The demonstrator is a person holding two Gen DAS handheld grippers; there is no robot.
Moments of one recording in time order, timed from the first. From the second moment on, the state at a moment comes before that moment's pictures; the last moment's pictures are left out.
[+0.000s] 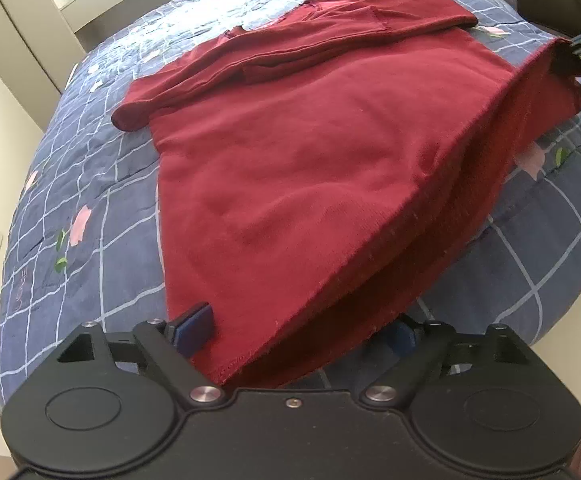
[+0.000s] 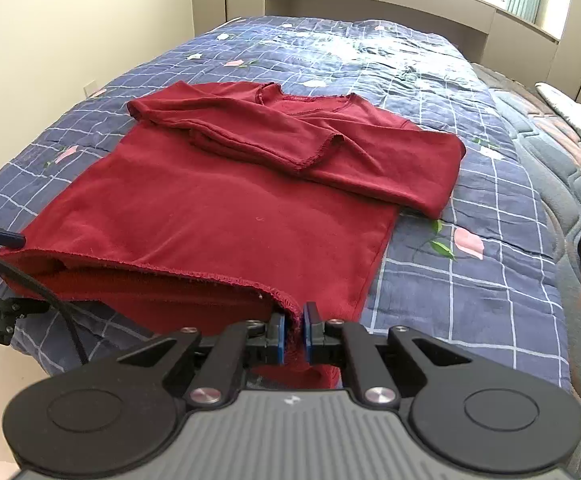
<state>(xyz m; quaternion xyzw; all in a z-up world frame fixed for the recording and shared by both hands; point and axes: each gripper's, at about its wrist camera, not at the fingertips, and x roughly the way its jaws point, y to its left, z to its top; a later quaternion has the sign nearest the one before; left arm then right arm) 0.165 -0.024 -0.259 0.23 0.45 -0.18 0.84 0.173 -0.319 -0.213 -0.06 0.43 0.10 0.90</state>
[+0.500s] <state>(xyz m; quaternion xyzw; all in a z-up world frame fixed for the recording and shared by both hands) 0.182 -0.026 -0.240 0.27 0.47 -0.11 0.83 0.190 -0.343 -0.213 -0.02 0.45 0.13 0.88</state>
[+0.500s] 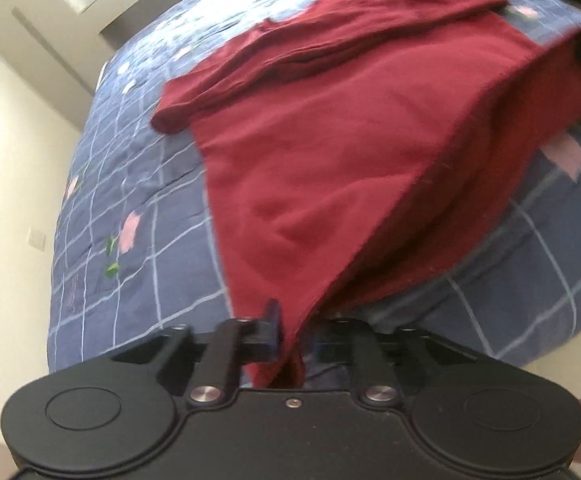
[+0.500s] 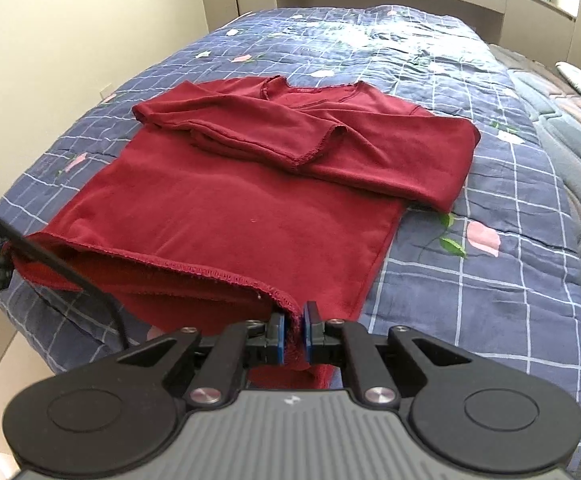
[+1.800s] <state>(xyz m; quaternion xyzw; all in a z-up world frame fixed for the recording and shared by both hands) 0.540 -0.063 -0.177 0.12 0.41 -0.10 0.90 0.479 -0.355 -0.180 -0.05 0.34 -0.03 0.94</state>
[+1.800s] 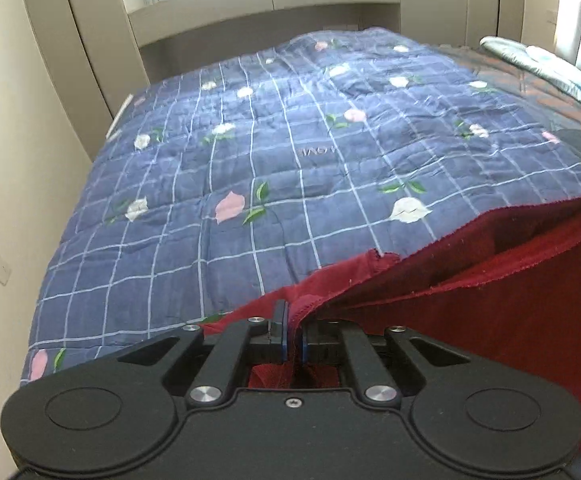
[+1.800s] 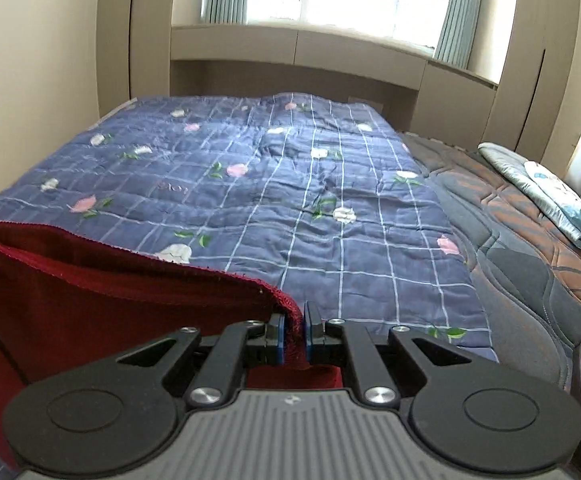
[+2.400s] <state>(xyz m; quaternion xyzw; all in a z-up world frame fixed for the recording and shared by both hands) 0.596 -0.065 -0.229 0.10 0.47 -0.11 0.87 0.509 -0.352 -0.218 -0.05 0.38 -0.07 0.92</state>
